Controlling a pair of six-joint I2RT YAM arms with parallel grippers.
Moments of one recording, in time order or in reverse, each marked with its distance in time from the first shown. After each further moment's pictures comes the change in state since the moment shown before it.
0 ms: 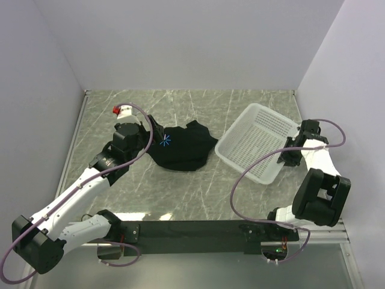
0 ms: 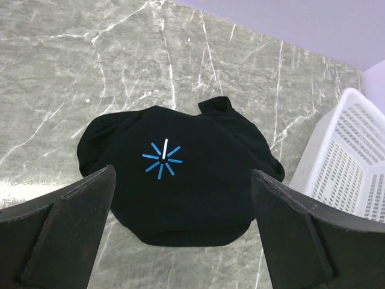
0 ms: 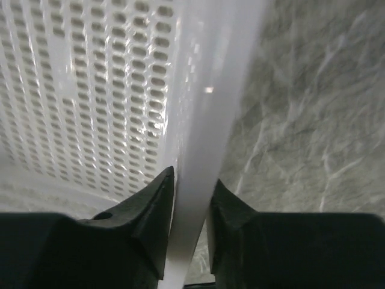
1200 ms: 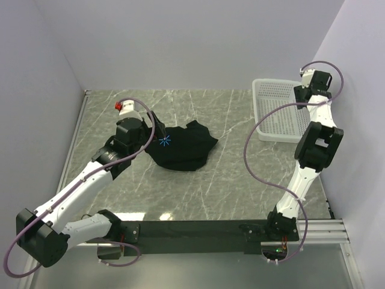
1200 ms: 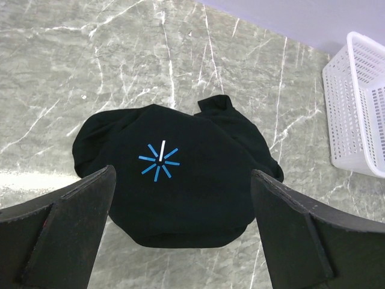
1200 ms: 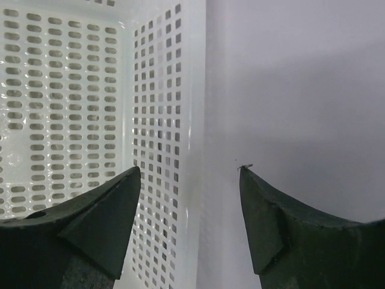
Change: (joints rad) left arm 0.017 0.066 0.056 -0.032 0.021 -0.028; right arm 0.005 0.761 0.990 0.285 0.221 -0.690
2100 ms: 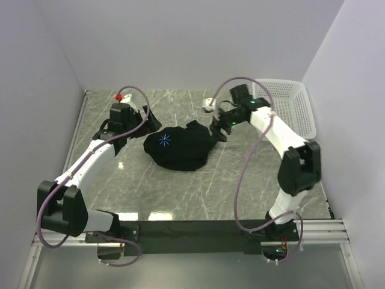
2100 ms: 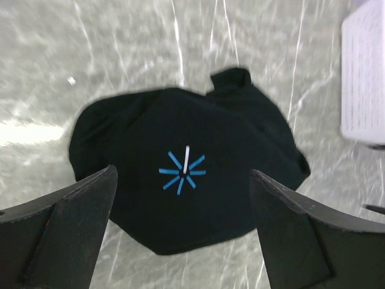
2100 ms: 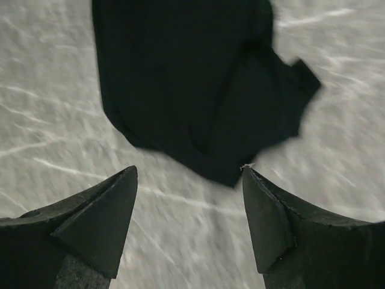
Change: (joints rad) left arm 0.311 0.255 0.077 0.023 0.483 0.073; right arm 0.658 -0.459 -0.415 -0.376 -0.835 -0.412
